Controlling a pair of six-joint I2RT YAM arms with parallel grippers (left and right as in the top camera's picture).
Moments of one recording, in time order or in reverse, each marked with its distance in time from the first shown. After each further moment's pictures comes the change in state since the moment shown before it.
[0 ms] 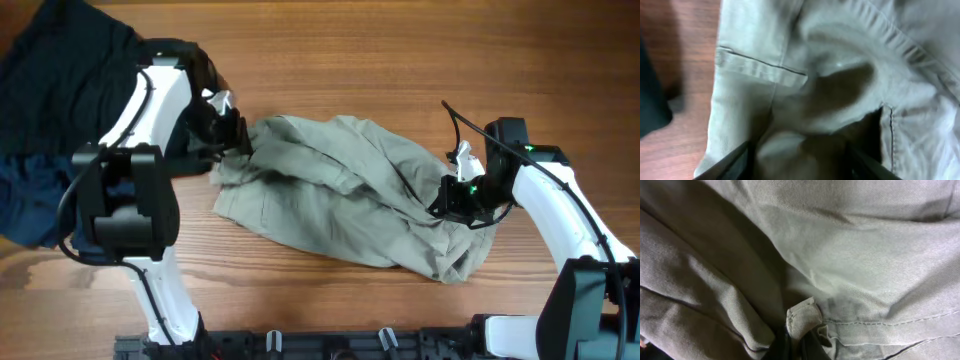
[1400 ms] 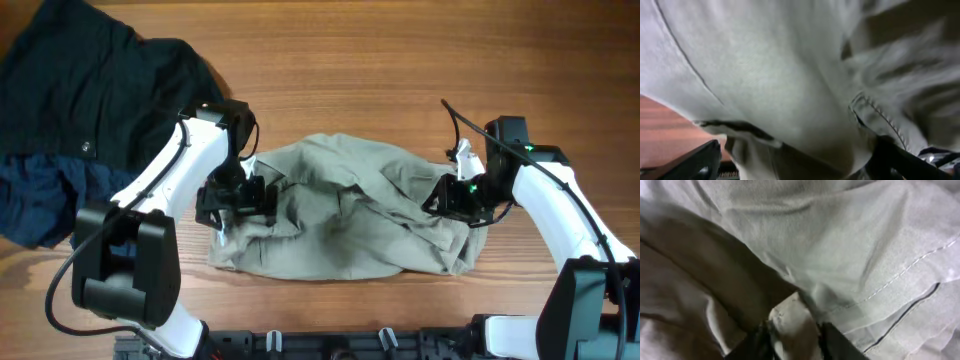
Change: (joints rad) left arm -0.225 -0.328 -0.405 -0.081 -0.154 -0.118; right arm 0.000 0.000 0.003 0.005 0.000 -0.024
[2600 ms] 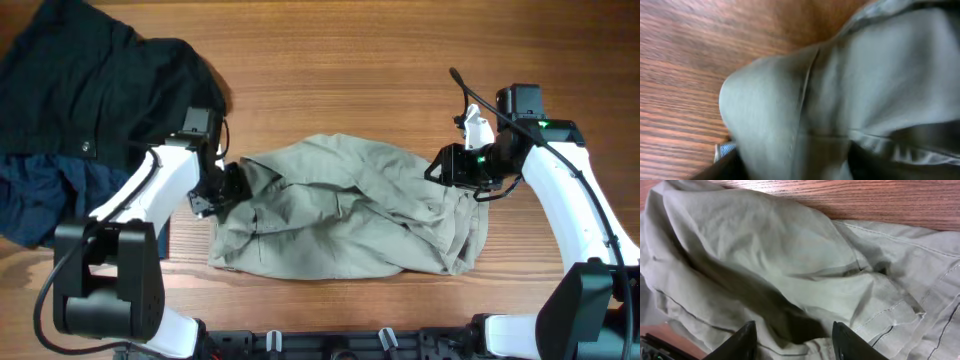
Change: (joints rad) left arm 0.153 -0.080 -0.249 0.490 -0.039 -0.197; right arm 0.001 0.018 0.191 -0.017 0.024 -0.015
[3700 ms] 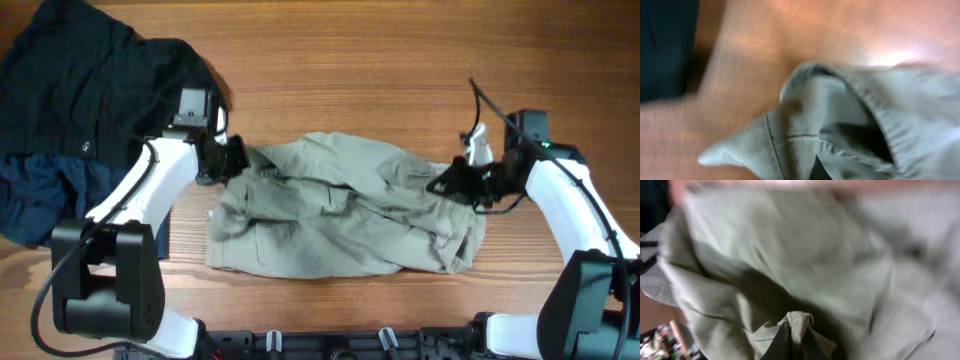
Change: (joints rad) left arm -0.001 0.000 0.087 0.194 0.030 0.030; right arm -0.088 0.003 -0.148 0.138 -0.220 0.078
